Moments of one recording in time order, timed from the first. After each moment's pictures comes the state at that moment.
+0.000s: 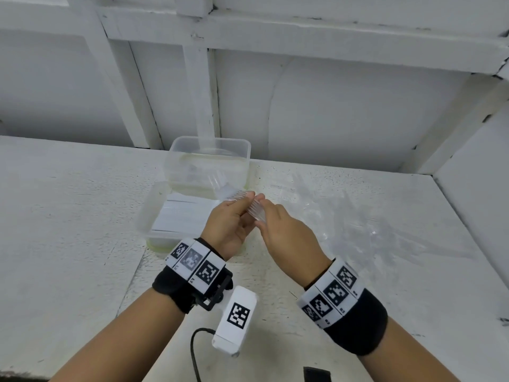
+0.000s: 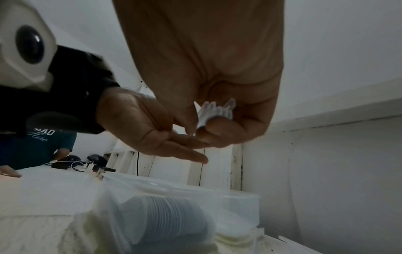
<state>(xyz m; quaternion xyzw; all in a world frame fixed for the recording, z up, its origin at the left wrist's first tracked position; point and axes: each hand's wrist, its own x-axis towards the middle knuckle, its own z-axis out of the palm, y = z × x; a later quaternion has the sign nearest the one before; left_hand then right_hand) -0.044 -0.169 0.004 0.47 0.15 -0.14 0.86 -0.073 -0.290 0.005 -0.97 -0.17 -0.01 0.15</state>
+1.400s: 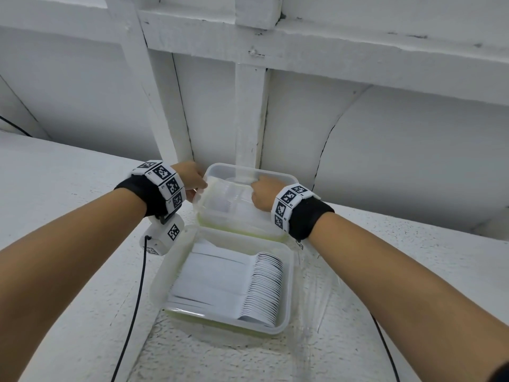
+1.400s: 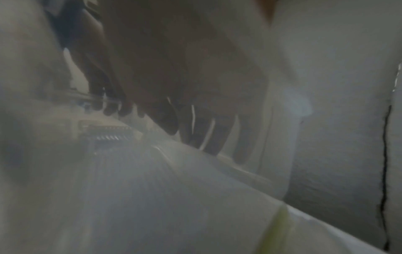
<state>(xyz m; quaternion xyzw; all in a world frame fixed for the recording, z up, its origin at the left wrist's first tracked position) 0.166 0.001 0.005 0.91 0.17 -0.19 0.33 0.193 -0.182 -0.025 -0.96 -0.23 0.19 0.00</state>
